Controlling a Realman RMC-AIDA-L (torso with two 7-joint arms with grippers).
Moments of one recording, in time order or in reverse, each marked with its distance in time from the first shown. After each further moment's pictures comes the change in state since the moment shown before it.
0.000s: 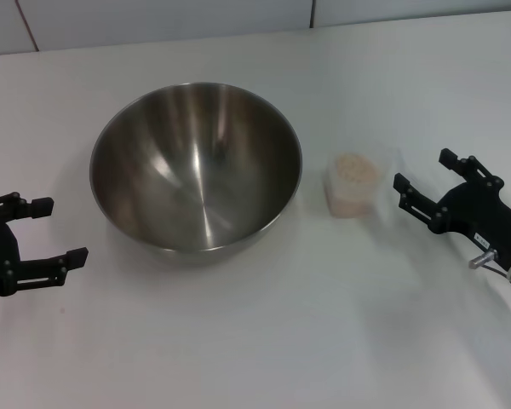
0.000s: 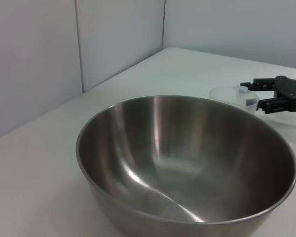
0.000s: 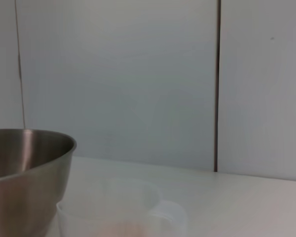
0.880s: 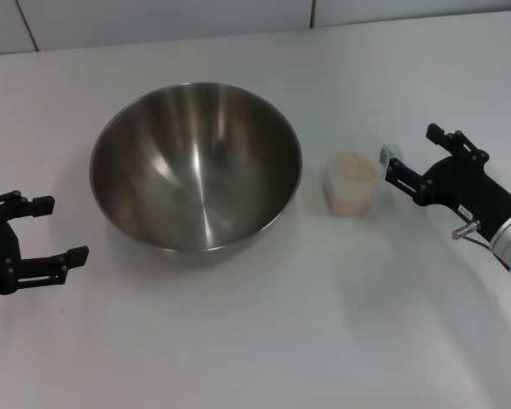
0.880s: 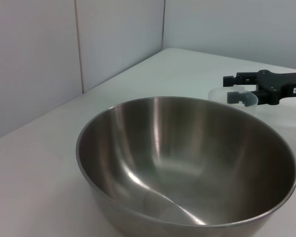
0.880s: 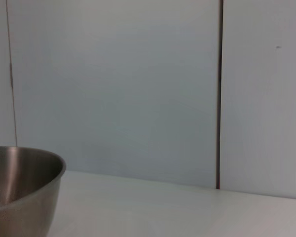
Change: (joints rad) left arm -0.006 0.000 -0.001 -0.001 0.002 0.000 -0.004; right arm 0.076 0.003 0.037 0.013 0.010 0.052 -0.001
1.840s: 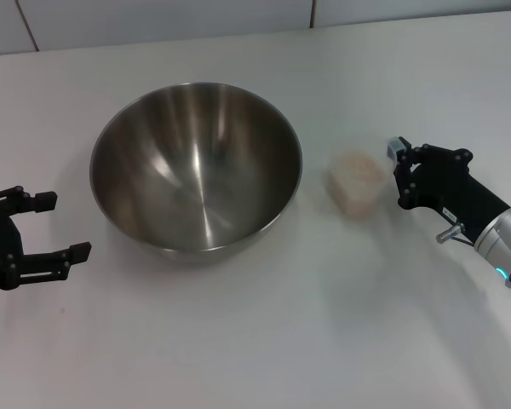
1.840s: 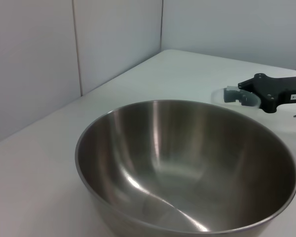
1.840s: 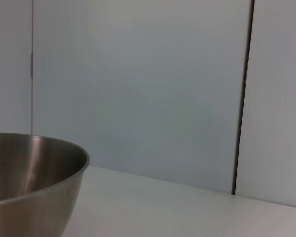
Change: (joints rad) left arm -0.010 0.000 0.002 0.005 0.001 0.001 -0.005; right arm 0.019 0.000 0.005 0.049 0.000 0.008 -0.115
